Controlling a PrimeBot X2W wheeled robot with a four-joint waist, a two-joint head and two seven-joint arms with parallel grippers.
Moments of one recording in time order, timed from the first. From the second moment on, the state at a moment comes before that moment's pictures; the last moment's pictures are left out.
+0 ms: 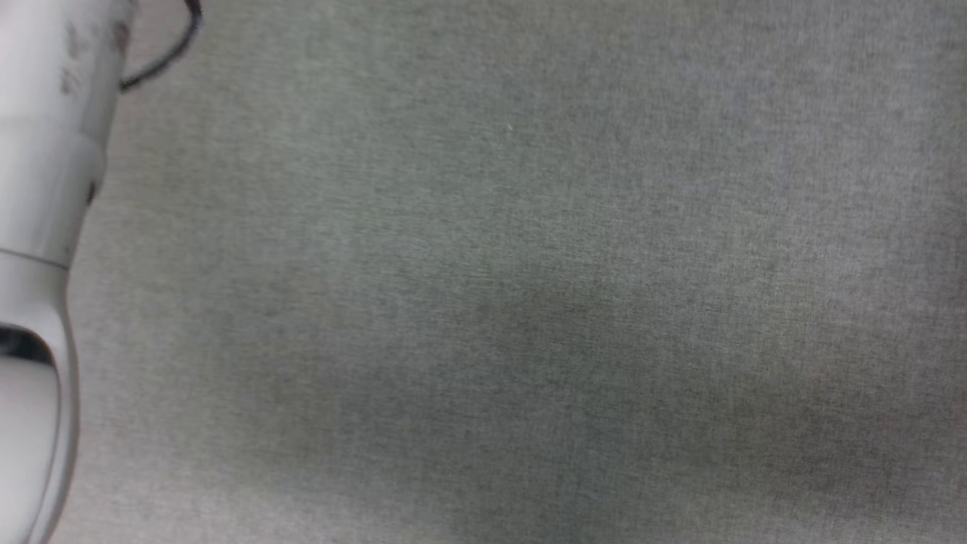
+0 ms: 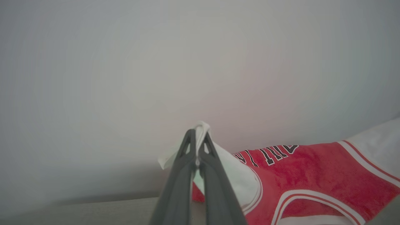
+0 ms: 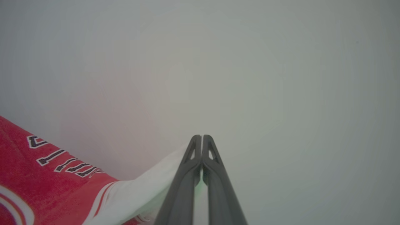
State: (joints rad) left arm -1.61 0.35 -0.64 0.93 -0.95 -0.13 -0.09; right arm -1.38 -0.37 0.15 0.63 -0.10 0.13 -0.26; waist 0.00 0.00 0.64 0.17
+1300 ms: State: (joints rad) left arm -0.47 0.89 -0.93 0.18 -1.13 0.15 0.13; right arm -0.08 -0.68 0.18 0.15 0.75 0.13 0.51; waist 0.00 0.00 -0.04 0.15
